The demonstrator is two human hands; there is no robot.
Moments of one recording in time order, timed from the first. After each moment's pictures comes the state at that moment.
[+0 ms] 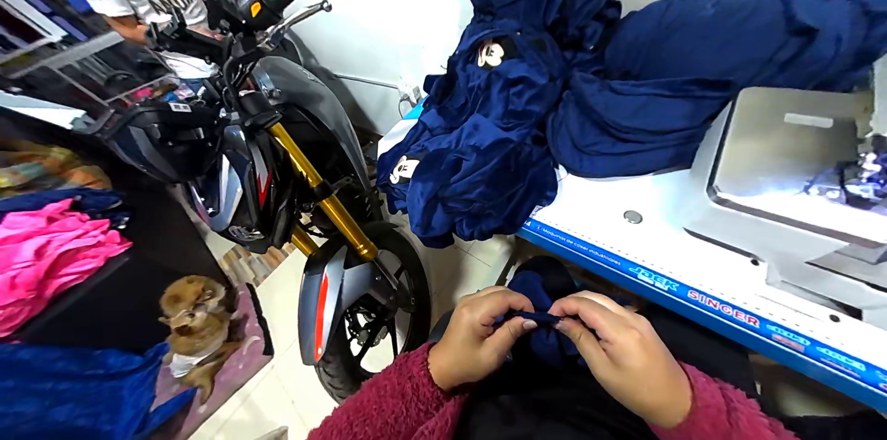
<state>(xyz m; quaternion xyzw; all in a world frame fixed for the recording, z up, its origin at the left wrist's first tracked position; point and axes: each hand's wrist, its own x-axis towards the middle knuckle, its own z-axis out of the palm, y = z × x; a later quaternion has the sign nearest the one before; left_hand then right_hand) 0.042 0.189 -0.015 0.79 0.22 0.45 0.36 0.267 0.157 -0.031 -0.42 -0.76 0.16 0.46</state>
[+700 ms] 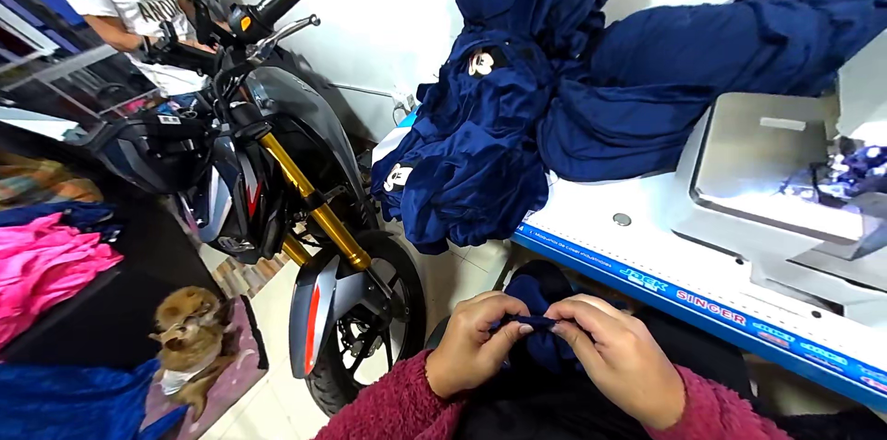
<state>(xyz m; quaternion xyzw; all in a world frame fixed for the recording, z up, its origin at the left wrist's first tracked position) 0.046 0.190 -0.014 0.79 0.22 0.45 0.35 0.270 0.156 -0.031 -0.42 -0.76 0.15 0.48</state>
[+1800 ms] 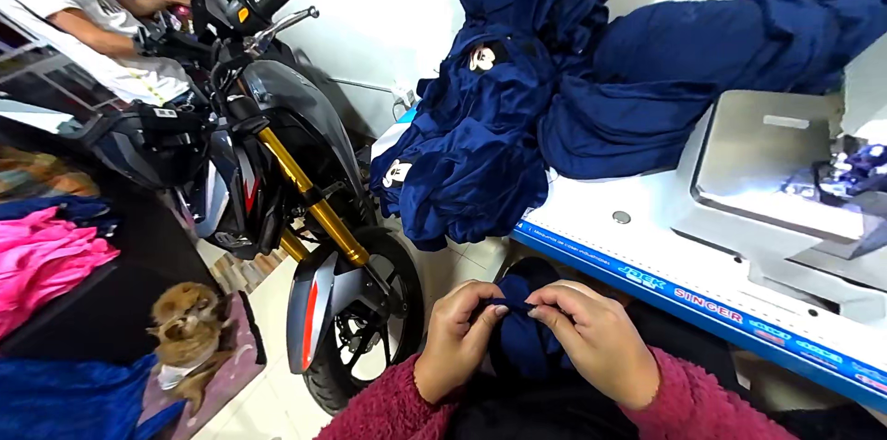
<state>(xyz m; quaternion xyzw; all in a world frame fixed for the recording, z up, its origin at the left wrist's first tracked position) 0.037 0.182 -0.014 0.75 0.31 0.50 0.31 0.253 0.167 -0.017 -0.42 -0.75 0.17 0.48</state>
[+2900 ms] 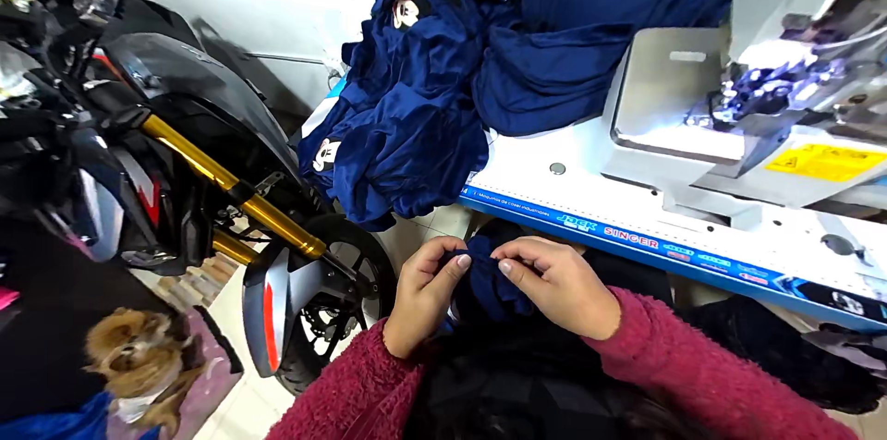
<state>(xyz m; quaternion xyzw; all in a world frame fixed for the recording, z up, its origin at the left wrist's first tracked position) 0.061 0.192 -0.004 0.66 0.32 0.46 0.50 0.276 0.157 -0.005 -0.45 -0.70 0.29 0.47</state>
